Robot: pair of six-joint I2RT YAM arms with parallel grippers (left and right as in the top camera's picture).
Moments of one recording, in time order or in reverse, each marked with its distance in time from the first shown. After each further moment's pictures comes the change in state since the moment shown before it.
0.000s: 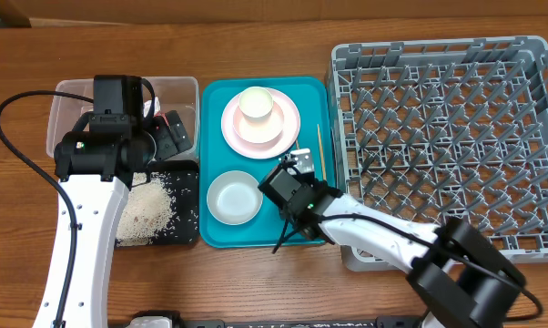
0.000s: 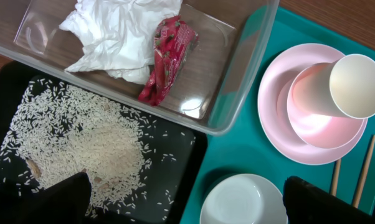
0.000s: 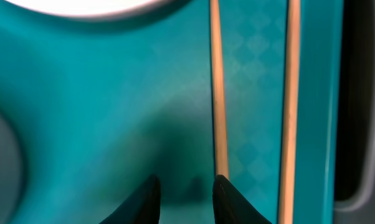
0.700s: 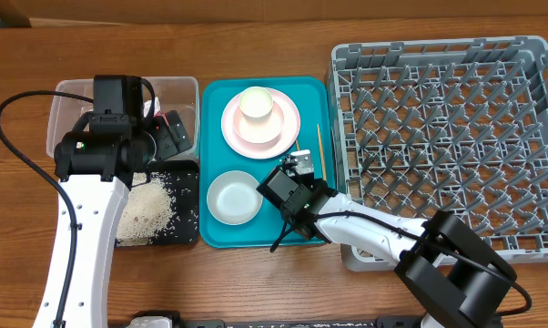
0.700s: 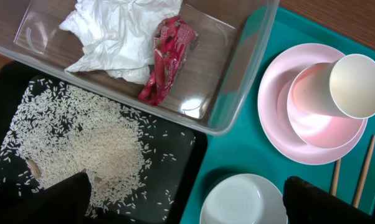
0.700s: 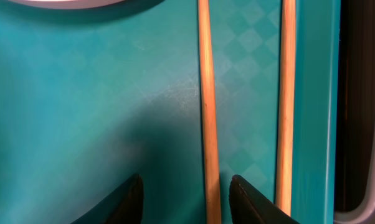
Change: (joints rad) left arm 0.000 0.000 0.000 0.000 0.000 0.000; right arm 0.000 0.037 0.000 0.011 0.042 -0.003
